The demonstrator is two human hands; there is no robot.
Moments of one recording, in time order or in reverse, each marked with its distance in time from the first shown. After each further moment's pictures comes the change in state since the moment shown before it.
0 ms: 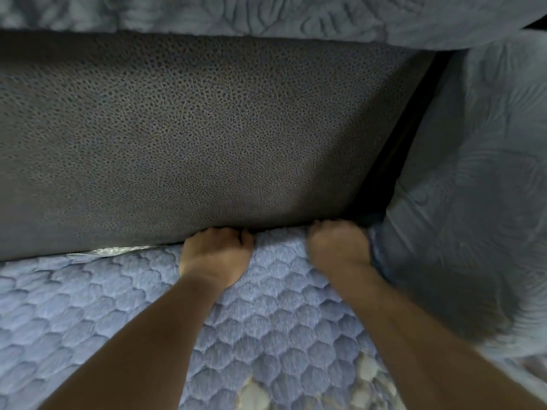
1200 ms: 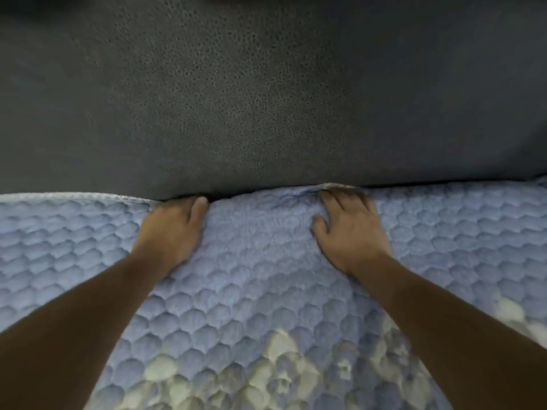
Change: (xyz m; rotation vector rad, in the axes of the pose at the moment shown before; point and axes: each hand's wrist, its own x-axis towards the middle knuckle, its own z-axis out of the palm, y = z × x) left_hand -0.184 -0.403 -0.046 -0.181 0.112 -0.253; right_hand -0.085 -0.317 -0.019 0.327 0.341 -0.236
